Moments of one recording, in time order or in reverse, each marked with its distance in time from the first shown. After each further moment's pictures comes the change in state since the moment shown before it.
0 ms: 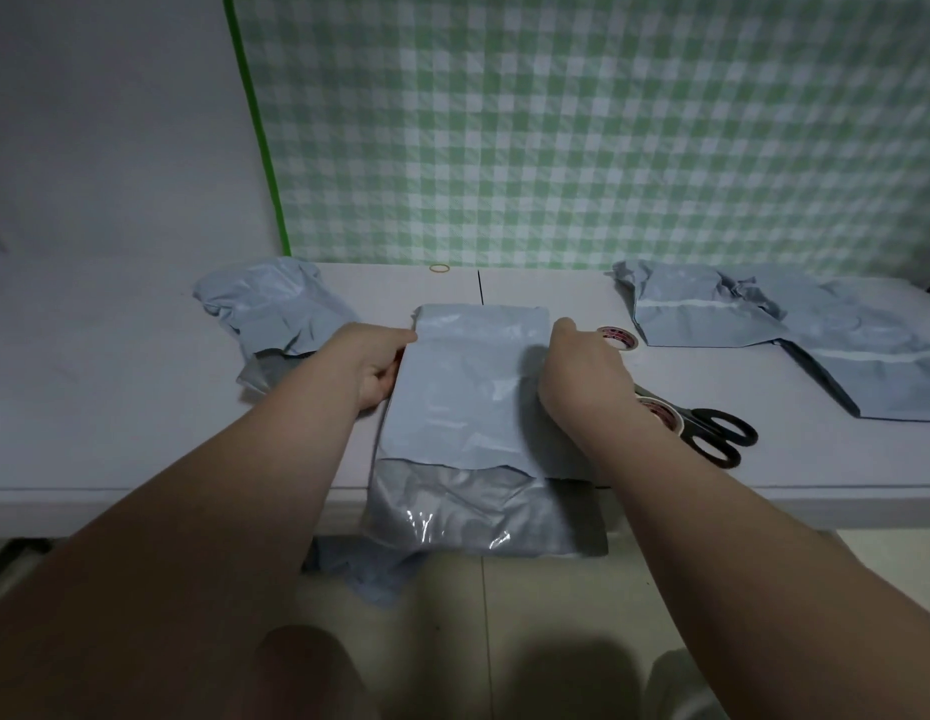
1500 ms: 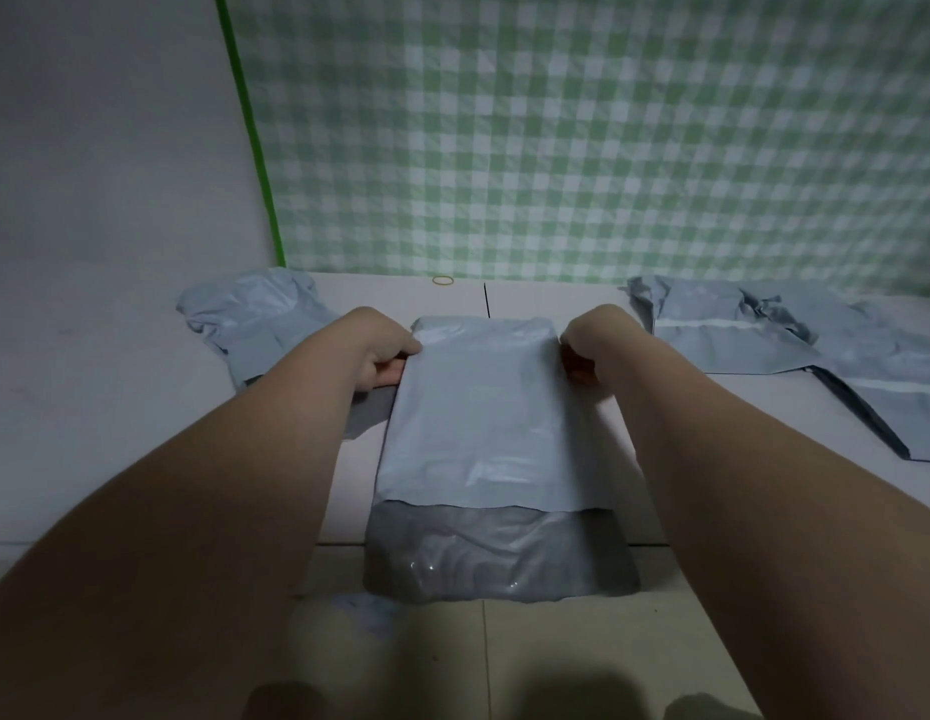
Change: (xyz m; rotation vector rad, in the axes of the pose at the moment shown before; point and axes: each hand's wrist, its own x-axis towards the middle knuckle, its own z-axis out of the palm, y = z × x) left_hand 0.039 0.029 0.009 0.409 0.032 -0.033; right_hand 0.099 0.009 -0.001 0.714 -0.271 0.420
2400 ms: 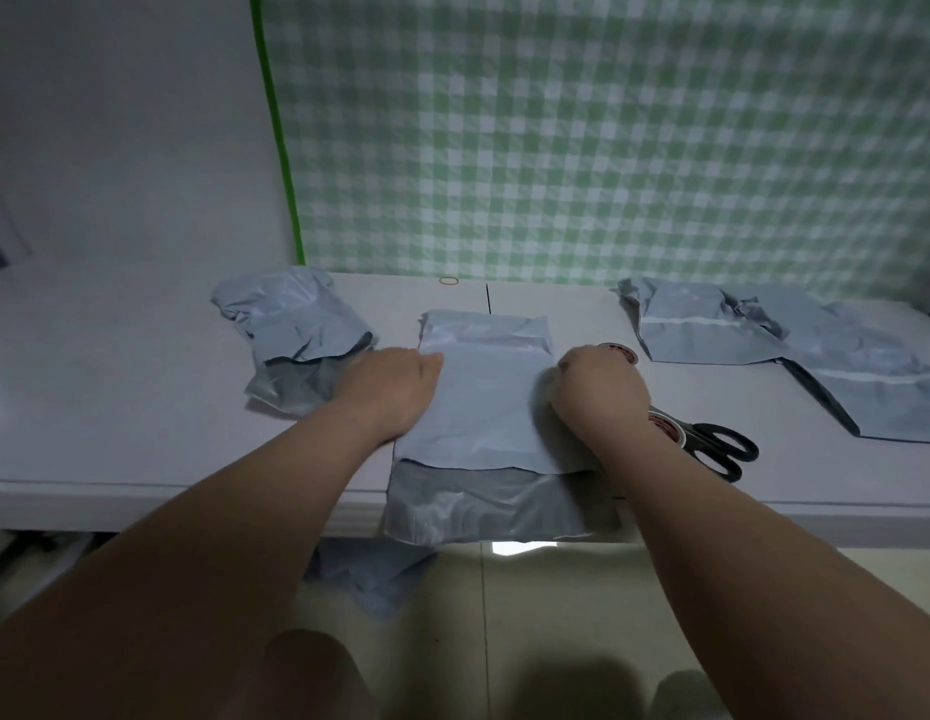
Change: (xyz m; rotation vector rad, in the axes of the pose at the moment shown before) left_hand -0.038 -0.057 0.001 1.091 0.178 0.580; right_hand -0.067 0.052 0.013 -0.699 0.299 -0.353
